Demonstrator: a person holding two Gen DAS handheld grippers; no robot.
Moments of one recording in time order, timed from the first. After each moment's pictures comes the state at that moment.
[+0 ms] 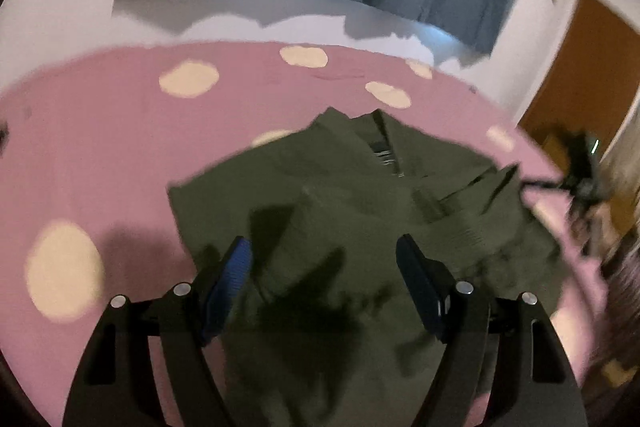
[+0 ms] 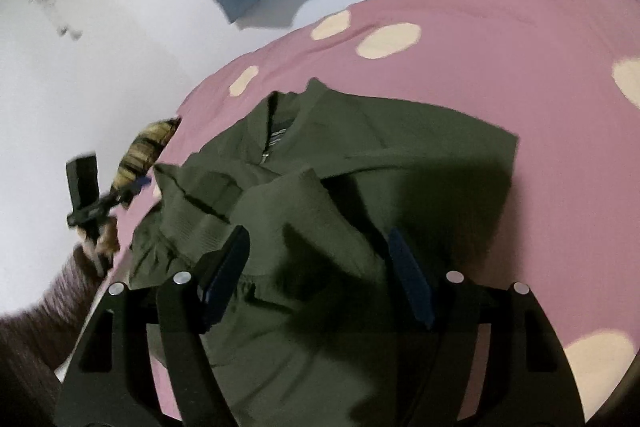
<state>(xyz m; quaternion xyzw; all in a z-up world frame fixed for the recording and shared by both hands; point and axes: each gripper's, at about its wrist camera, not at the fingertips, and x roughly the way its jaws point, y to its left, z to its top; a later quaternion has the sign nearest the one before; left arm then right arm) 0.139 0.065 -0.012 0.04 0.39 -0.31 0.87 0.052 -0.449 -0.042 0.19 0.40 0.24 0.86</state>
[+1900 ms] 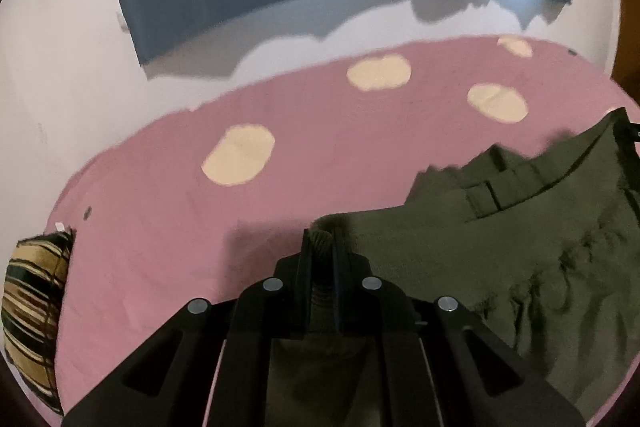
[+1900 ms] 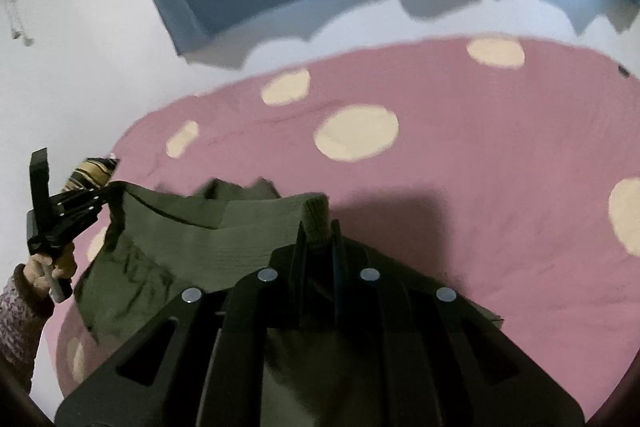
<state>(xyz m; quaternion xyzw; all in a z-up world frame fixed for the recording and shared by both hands) 0.259 -0.022 -0.011 0.18 0.38 -0.14 0.90 0.164 -0.432 -0.011 0.16 0.38 0.12 0.91</state>
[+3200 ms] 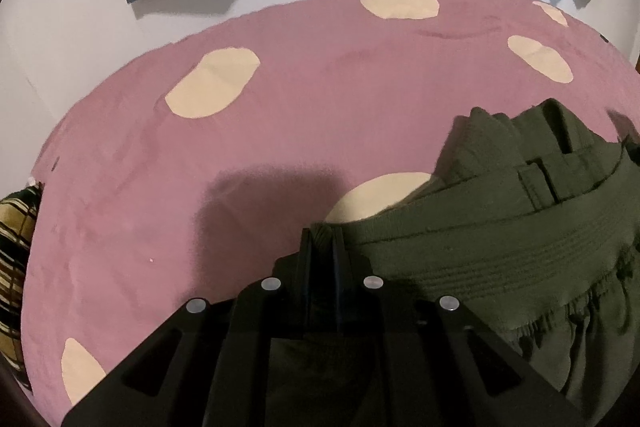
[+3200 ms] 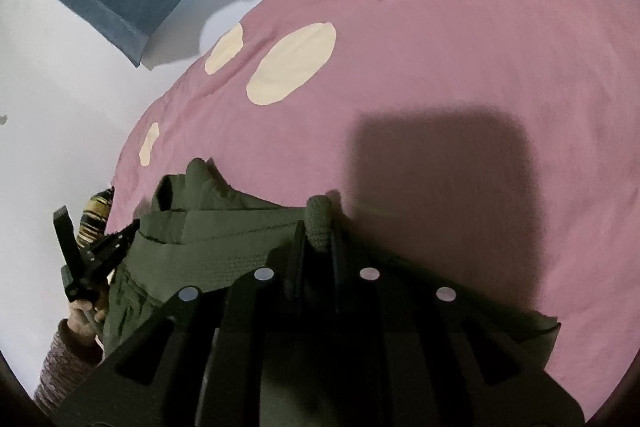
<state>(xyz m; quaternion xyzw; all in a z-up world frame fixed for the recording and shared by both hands) 0.299 -0.021 -0.082 0.16 0.45 -0.11 0.87 0.201 -0.465 -0.097 0.30 0.44 0.12 0.84</state>
